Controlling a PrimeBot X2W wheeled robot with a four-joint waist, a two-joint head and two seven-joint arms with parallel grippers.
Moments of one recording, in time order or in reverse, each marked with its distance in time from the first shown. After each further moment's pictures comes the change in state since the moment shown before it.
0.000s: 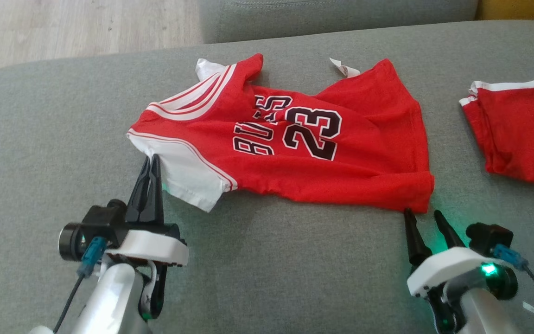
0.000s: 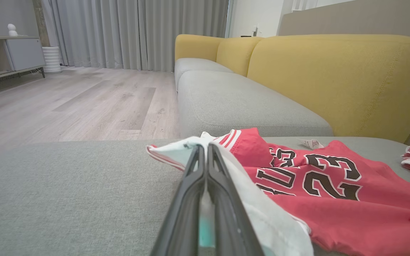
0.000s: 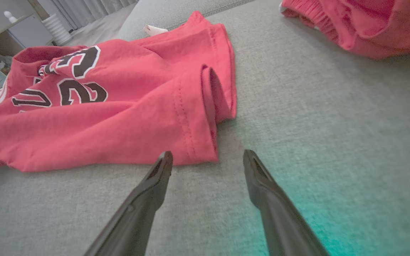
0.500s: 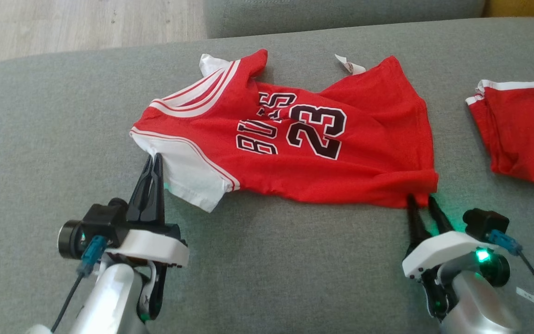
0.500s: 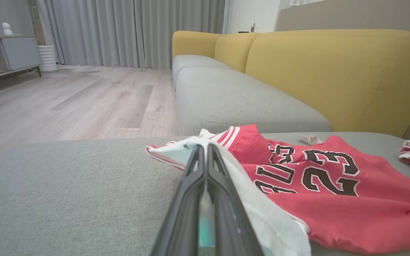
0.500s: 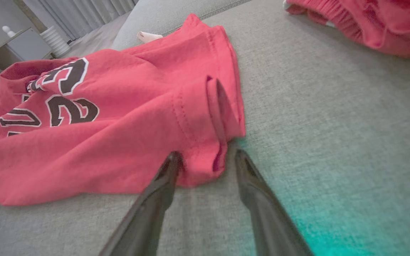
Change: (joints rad) left arm 0.010 0.018 -0.018 -0.045 0.000 0.002 0.029; right arm -0.145 -0.002 0.041 0.214 0.072 0.000 -0.094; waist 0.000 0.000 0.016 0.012
